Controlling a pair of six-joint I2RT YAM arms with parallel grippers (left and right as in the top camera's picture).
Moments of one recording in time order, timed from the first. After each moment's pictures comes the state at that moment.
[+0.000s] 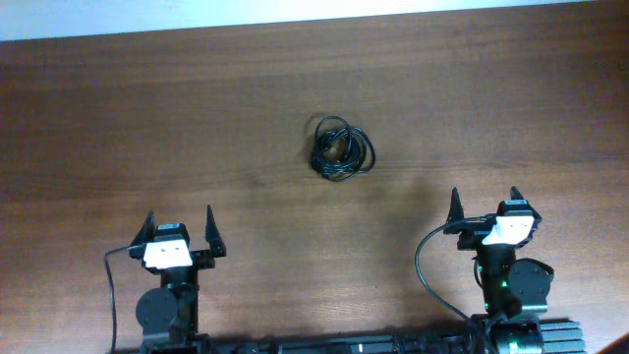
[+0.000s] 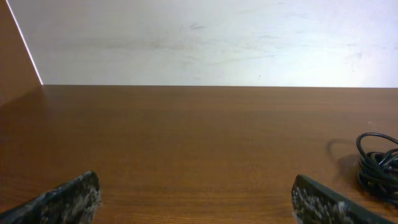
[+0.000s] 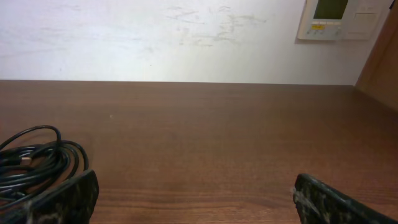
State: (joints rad) left arm 0.03 0.01 0.02 -0.08 -0.03 0.02; right arm -0.05 0.02 0.01 -0.08 0.01 -0.03
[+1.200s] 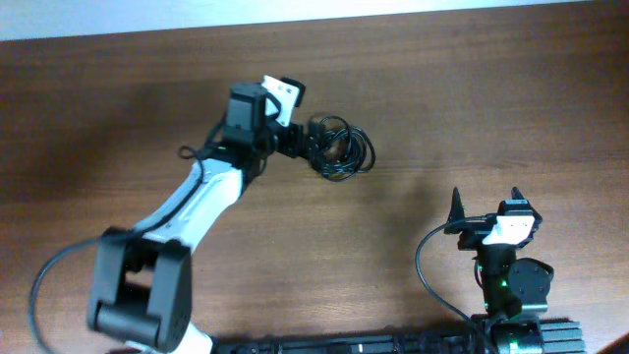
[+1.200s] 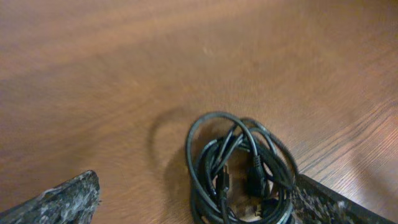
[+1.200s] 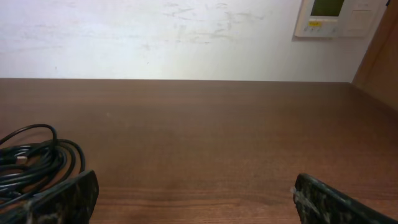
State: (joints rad) left arm -0.33 1.73 1.09 -0.05 0.32 -0.01; right arm -0.05 0.02 0.02 -0.09 0.03 -0.03
